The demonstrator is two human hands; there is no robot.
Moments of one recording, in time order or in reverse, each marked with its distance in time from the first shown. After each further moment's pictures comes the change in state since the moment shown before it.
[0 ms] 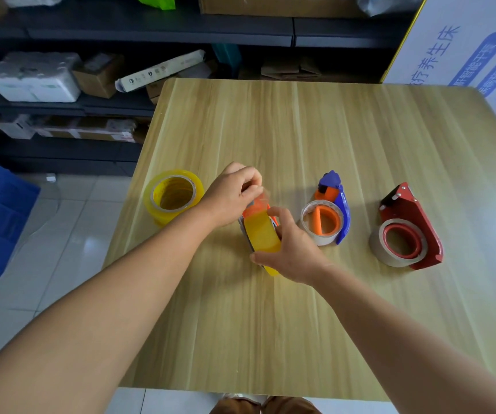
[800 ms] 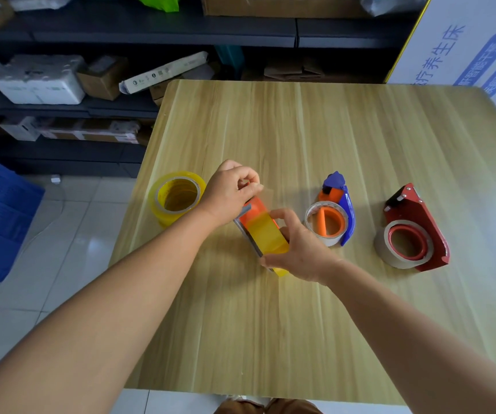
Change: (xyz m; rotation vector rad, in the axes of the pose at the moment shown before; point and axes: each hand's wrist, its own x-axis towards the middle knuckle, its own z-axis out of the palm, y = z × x) left_hand 0.000 -0.001 -0.005 -0.094 0.135 -0.060; right_hand 0.004 0.002 -0.010 0.076 -0.125 0.050
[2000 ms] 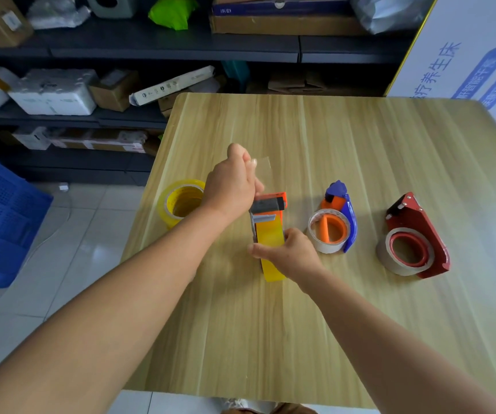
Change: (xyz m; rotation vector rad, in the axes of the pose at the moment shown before) left_hand -0.008 0.048 -0.022 0.209 0.185 -0.008; right_hand 0.003 -0.024 0.027 0.221 0.243 0.265
